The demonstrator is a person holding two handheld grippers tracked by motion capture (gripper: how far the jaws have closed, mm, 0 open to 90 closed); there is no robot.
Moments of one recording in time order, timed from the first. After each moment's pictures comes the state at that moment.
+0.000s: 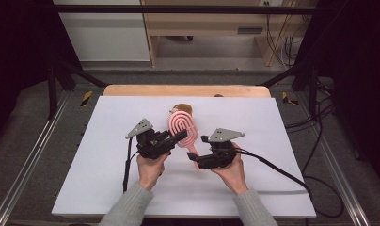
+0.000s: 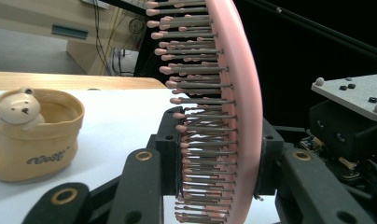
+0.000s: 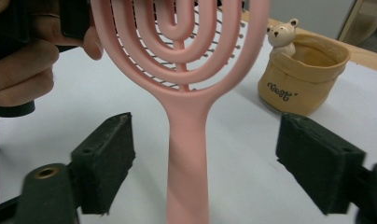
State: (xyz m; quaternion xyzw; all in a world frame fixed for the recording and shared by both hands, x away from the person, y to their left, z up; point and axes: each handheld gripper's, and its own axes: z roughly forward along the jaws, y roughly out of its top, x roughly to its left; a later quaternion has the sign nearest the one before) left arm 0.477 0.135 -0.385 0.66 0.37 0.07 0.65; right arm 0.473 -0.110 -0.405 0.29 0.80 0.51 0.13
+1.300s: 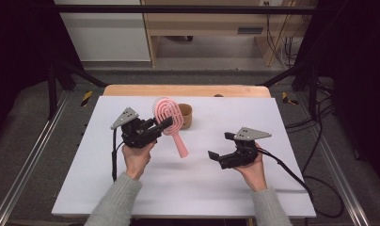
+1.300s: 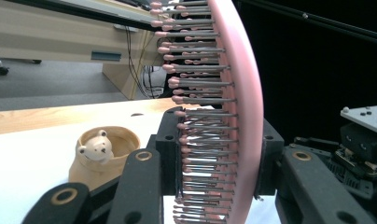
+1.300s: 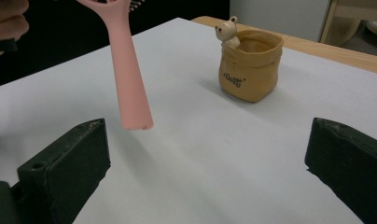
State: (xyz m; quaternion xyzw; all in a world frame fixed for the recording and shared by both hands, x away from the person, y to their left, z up) left arm 0.488 0.167 -0.353 0.66 0.37 0.14 0.64; right arm 0.478 -0.175 -0.414 0.32 0.77 0.54 0.14
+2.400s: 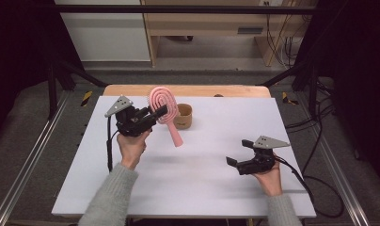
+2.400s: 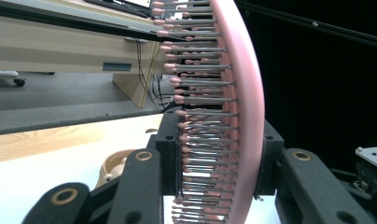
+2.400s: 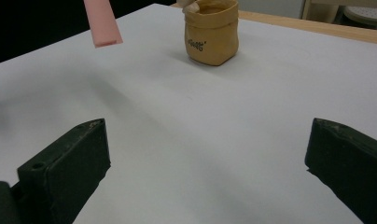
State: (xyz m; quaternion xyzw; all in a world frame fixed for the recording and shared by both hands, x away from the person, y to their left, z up) left arm 0.507 0.178 -0.331 0.65 0.38 0.16 0.64; right arm 0.468 -0.229 -0.445 0.34 0.76 0.53 0.14
